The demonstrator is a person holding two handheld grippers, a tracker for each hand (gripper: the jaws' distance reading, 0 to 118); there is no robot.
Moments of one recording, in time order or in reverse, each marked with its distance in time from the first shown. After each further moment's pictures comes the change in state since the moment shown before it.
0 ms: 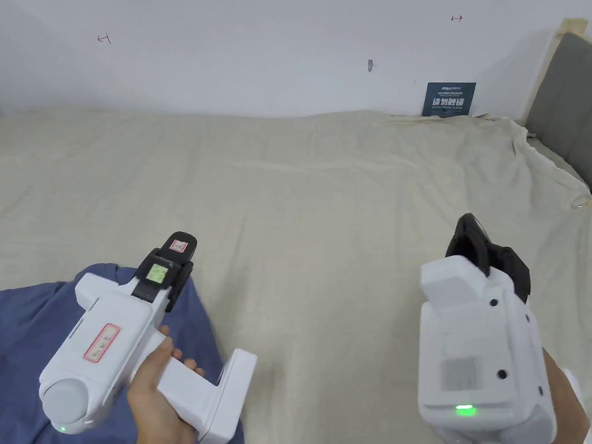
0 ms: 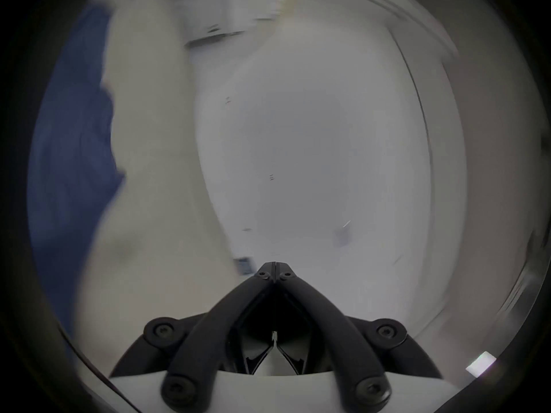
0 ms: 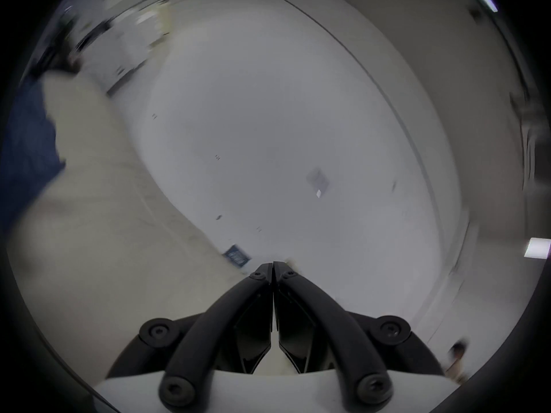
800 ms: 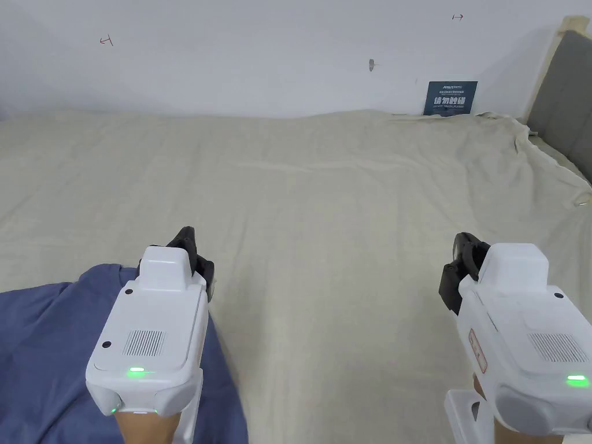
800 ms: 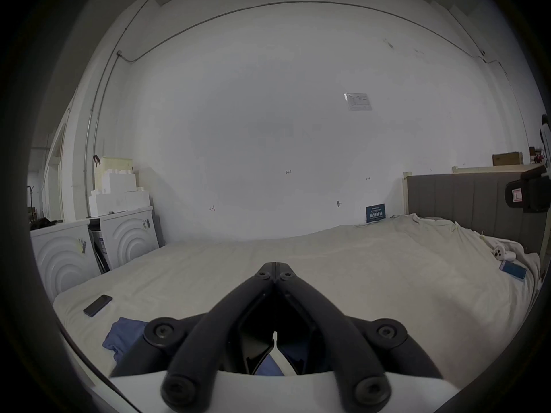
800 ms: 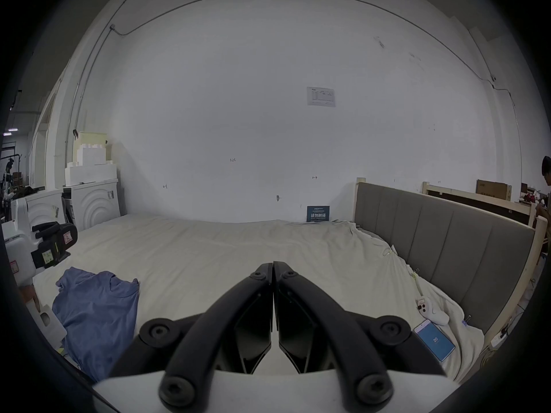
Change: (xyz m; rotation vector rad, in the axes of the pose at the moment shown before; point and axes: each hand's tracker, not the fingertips) left arm 0.048 -0.049 -0.008 0.047 0.265 -1.149; right arm 0.031 -0.004 -0.003 -0.153 0.278 -0.632
